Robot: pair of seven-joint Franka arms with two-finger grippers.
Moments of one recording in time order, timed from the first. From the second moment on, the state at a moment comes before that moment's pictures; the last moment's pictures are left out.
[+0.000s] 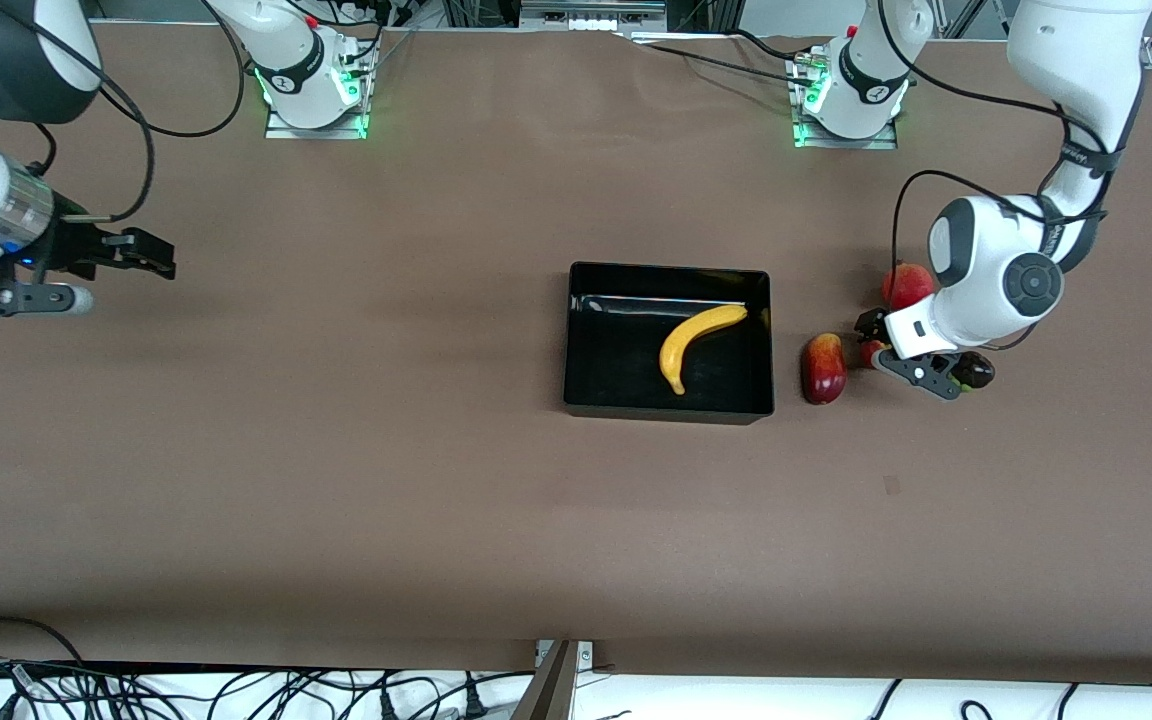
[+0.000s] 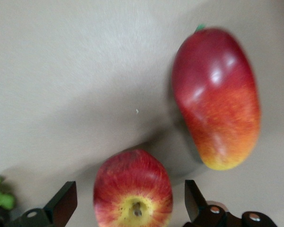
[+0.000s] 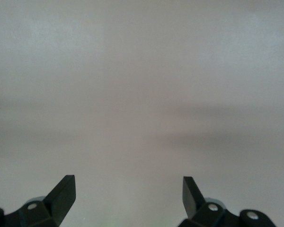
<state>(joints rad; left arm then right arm) -0.05 0.33 0.04 -2.20 -0.09 2.40 0.51 0.03 0.04 -0.01 -1.75 -0.04 1.69 0.00</state>
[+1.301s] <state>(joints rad) -0.56 0.42 -0.01 -2.01 -0.17 2.40 -0.06 0.04 0.04 -0.01 -1.74 -0.04 1.72 0.01</state>
